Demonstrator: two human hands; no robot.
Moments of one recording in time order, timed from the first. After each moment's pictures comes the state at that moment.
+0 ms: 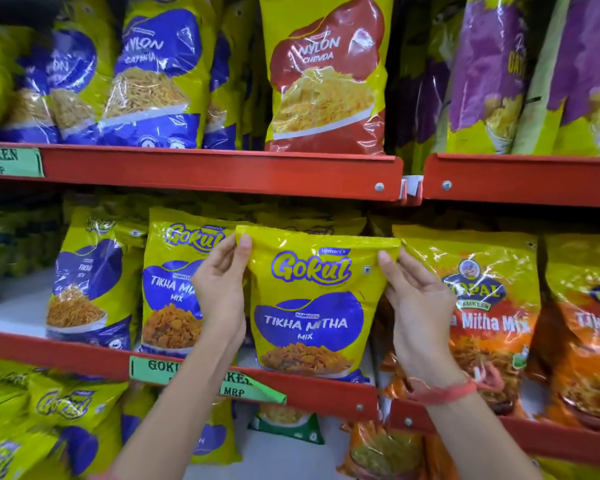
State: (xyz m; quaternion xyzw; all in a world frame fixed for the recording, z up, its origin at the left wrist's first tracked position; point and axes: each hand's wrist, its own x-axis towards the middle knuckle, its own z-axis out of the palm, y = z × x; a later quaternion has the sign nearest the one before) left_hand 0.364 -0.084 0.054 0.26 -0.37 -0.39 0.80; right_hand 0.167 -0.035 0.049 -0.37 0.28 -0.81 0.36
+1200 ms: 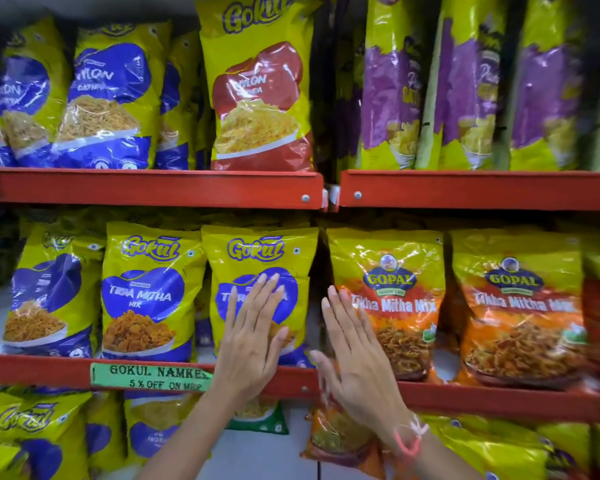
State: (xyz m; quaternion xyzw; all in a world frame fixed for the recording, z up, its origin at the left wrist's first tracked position) left_hand 0.305 -0.048 -0.020 0.32 -0.80 0.17 0.48; right_hand 0.119 0.007 -0.033 -0.74 0.48 -0.38 -0.29
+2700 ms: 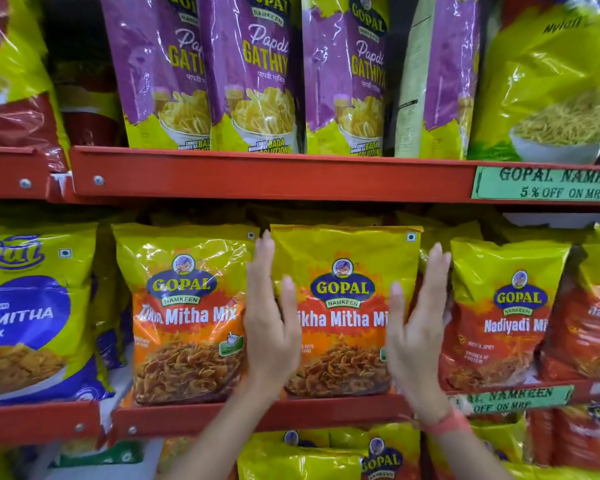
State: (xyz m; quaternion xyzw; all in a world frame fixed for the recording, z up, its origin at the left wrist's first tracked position) left_hand -0.036 0.012 0.020 0.24 -0.67 -0.09 0.70; right_hand -0.189 0.061 0.006 -0.50 0.52 -0.66 -0.20
